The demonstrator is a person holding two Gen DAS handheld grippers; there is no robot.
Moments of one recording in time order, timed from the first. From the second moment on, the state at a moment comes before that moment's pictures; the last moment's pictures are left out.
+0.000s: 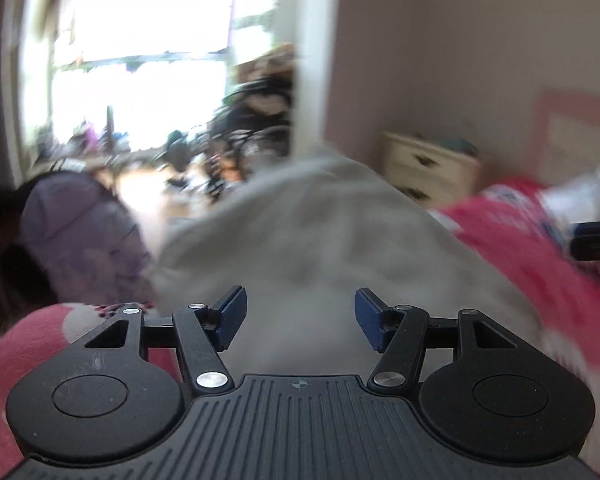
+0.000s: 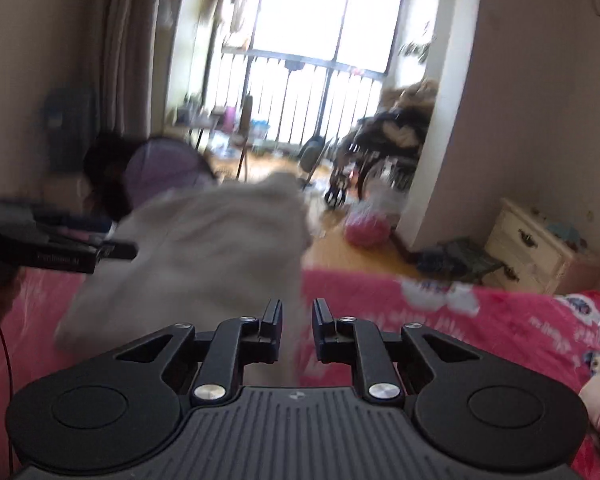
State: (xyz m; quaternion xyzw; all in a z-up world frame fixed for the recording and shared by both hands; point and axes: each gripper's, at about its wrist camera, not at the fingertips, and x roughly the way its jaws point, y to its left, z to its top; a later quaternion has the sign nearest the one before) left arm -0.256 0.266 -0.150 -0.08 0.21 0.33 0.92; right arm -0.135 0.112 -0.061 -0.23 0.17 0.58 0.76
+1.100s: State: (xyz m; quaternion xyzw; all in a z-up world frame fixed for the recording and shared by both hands) left arm -0.304 0.289 -0.198 -0.14 0.33 0.36 0.86; right arm -0.218 0.169 -0.092 -0.22 0.19 0.70 0.66
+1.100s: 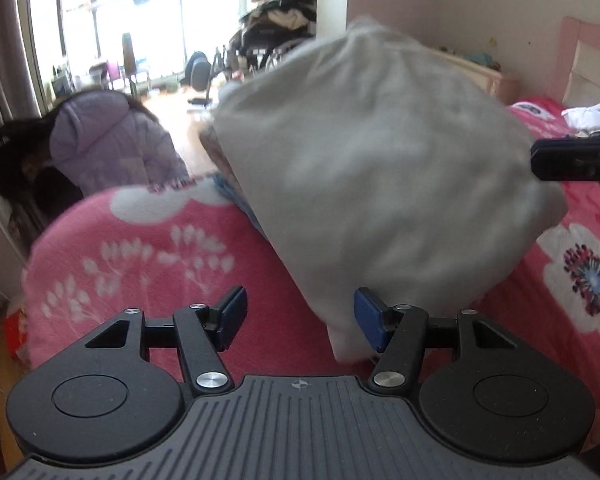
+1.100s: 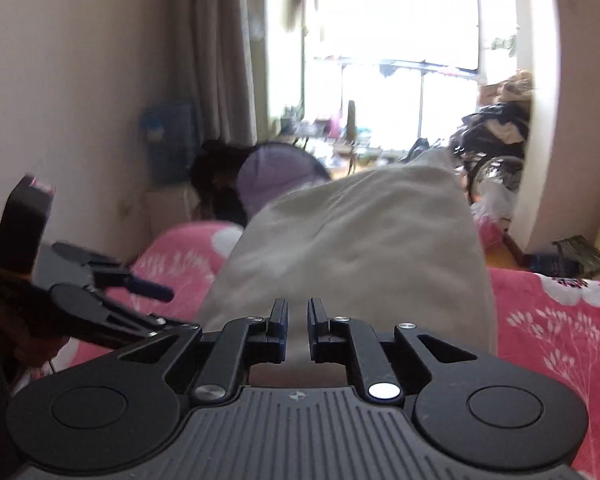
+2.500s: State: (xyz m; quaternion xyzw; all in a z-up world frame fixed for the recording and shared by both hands) left arm -0.107 0.338 -0.143 0.00 0.20 0.33 0.92; right arm -0.225 0.160 -0.101 -0.16 0.25 0.59 0.75
